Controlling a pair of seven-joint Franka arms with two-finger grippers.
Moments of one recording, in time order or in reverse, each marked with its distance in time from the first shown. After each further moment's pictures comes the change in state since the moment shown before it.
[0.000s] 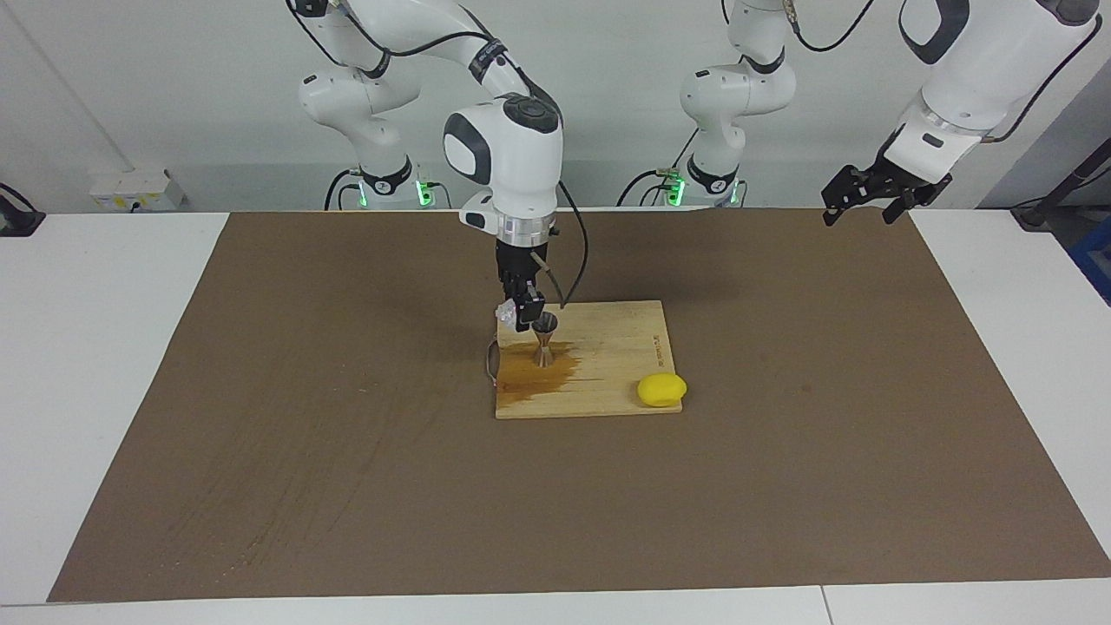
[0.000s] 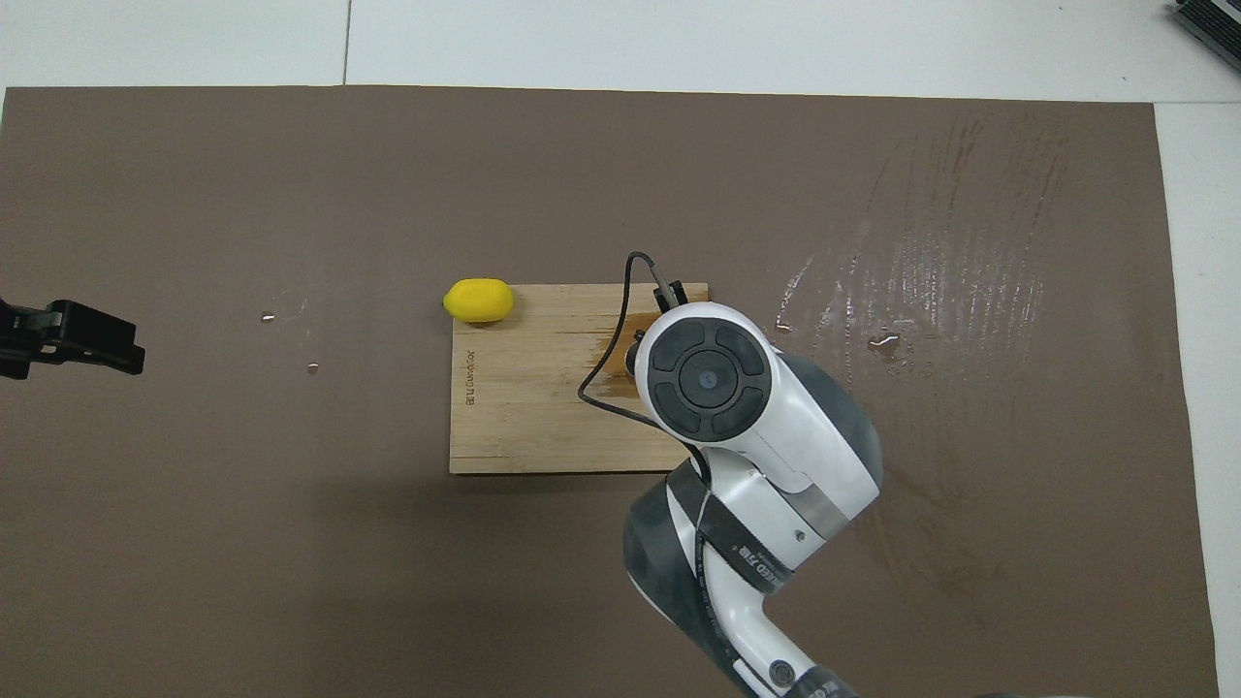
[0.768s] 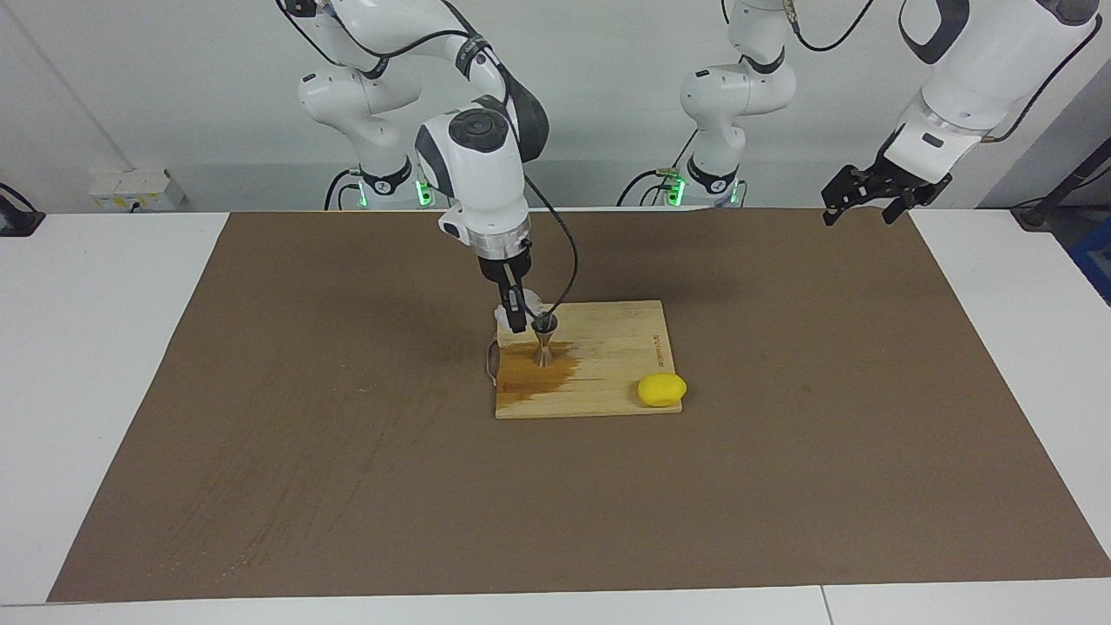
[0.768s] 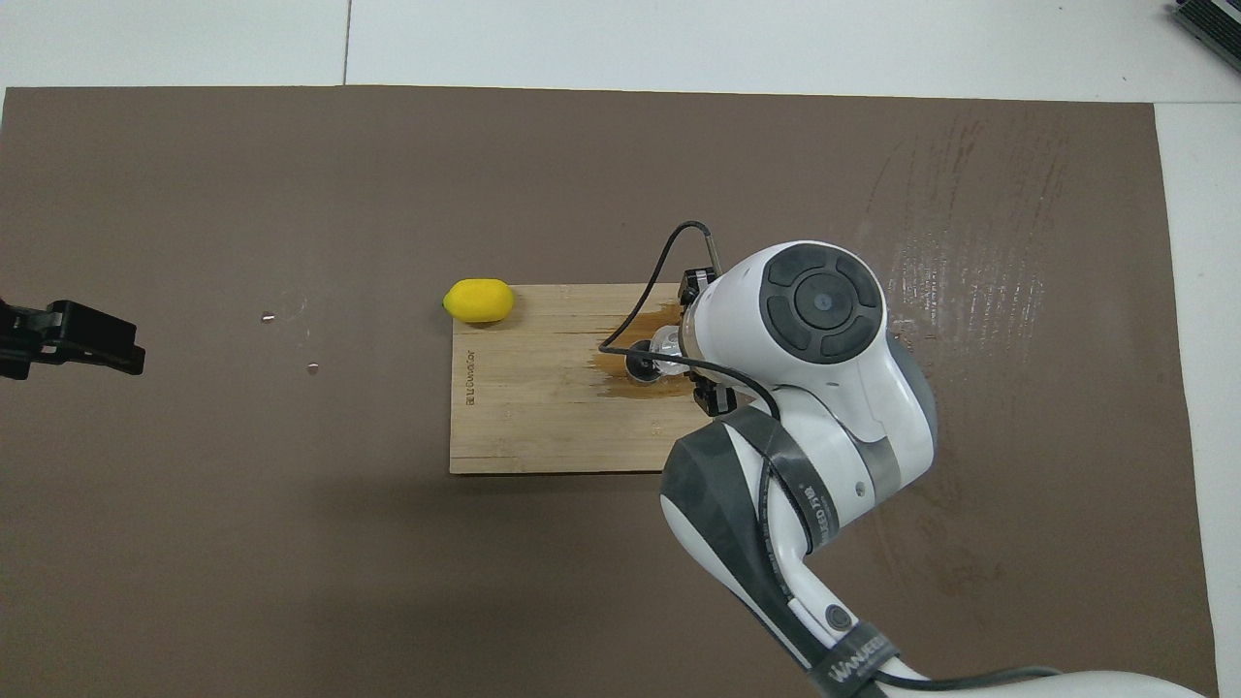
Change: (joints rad) left arm 0.000 0.000 0.000 0.000 0.000 0.000 0.000; right arm -0.075 0.000 -0.006 0.009 0.281 0.011 0.001
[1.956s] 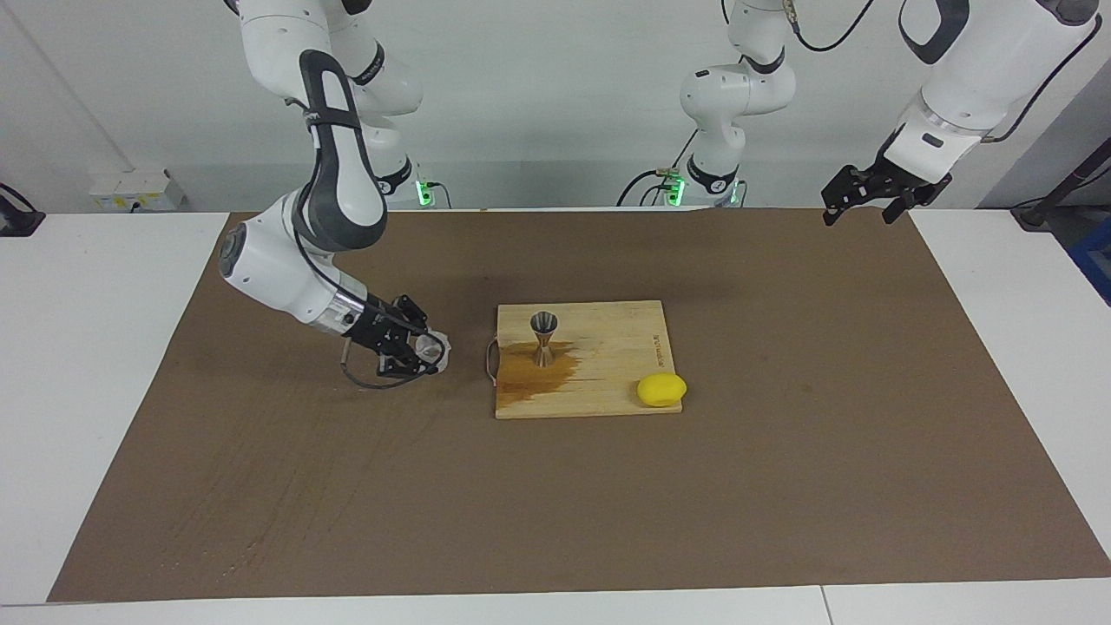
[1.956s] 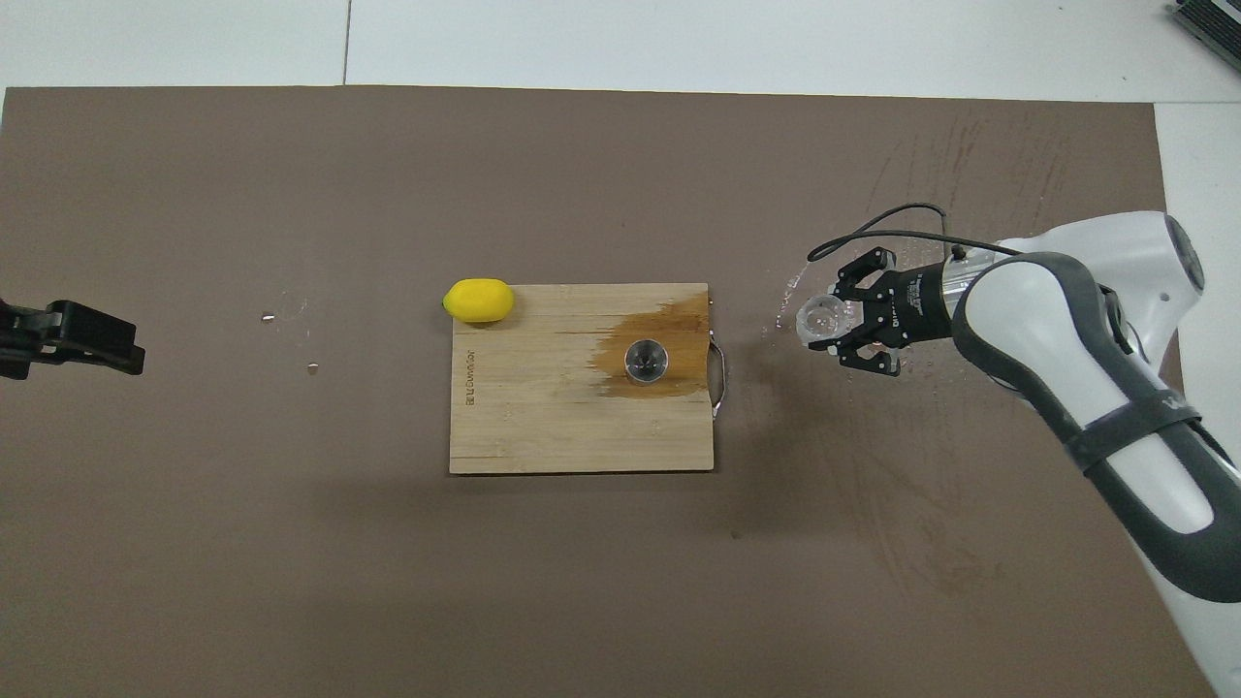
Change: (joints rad) left arm 0.000 0.000 0.000 0.000 0.000 0.000 0.000; right arm -0.455 0.054 -0.009 -0.178 0.691 0.007 -0.683
